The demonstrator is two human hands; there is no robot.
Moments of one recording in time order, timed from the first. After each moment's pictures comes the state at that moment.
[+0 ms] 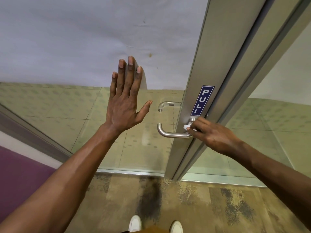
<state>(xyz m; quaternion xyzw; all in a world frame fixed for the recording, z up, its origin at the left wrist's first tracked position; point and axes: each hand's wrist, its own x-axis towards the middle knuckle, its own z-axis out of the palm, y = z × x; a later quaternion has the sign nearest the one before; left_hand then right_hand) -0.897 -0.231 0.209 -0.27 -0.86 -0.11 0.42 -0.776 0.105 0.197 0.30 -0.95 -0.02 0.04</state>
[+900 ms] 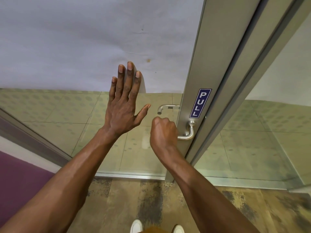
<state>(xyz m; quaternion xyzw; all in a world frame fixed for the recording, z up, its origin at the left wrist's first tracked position) -0.896 -0.236 0.210 -0.27 -0.87 -0.08 0.41 -0.796 -0.090 0.218 -0.07 -0.99 0.12 0.08</state>
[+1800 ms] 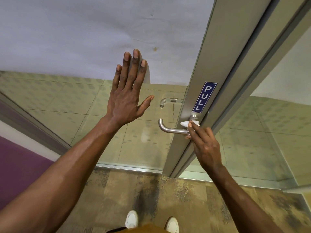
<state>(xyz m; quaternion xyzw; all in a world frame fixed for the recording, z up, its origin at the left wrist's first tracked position) -0.893 -0.236 0.213 -0.26 -0.87 -0.08 0.40 -0.742 0.061 0.113 0.13 -0.93 0.12 0.33</state>
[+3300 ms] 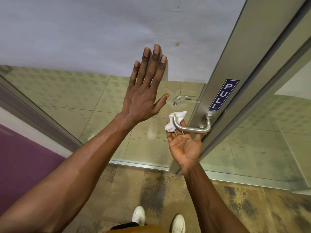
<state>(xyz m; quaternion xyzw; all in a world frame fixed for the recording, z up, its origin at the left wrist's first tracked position) -0.894 -0.235 0.214 -0.27 -0.87 -0.08 0.40 -0.779 -0.067 0.106 -0.16 -0.16 0.97 -0.02</state>
